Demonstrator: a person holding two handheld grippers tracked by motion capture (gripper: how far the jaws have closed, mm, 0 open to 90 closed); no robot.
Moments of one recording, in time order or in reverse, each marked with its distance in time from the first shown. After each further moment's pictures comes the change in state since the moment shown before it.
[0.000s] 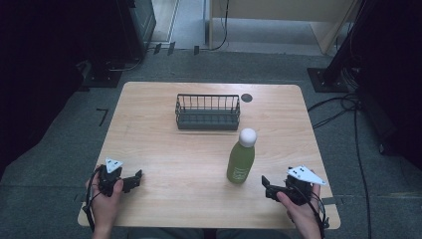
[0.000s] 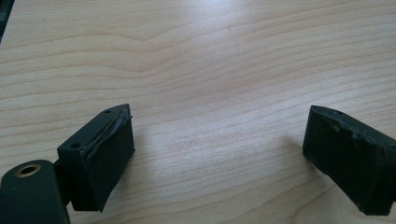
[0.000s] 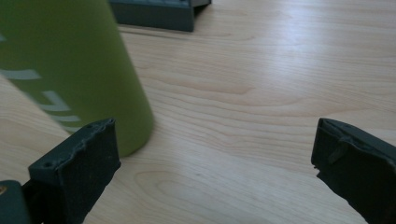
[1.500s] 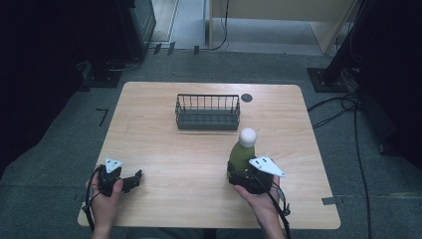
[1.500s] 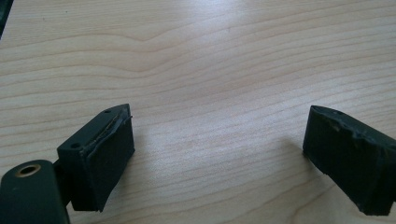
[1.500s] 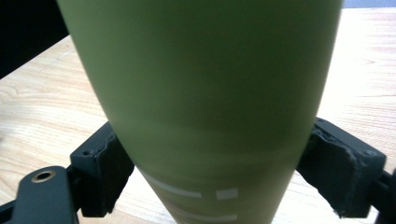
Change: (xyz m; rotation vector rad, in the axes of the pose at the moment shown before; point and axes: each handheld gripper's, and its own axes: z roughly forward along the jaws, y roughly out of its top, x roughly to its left) left arm 0.001 0.000 0.000 -0.002 -0.006 -0.006; right arm 0.085 0.030 0.046 -0.115 0.029 0.046
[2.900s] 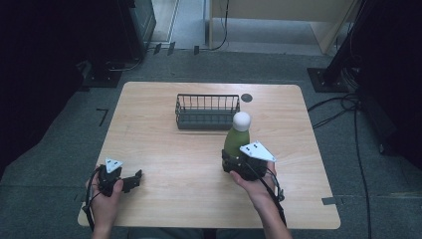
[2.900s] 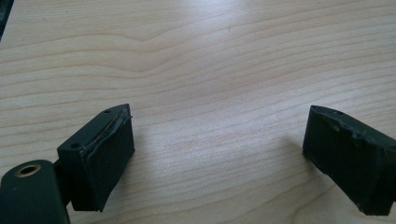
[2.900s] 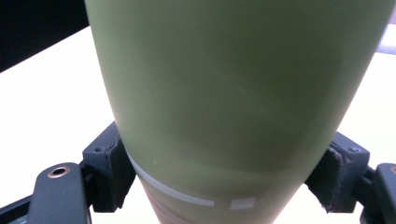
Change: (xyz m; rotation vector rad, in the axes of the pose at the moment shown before) left arm 0.000 0.000 0.000 0.003 0.004 0.005; right arm 0.013 0.040 0.013 -0.014 0.012 -0.122
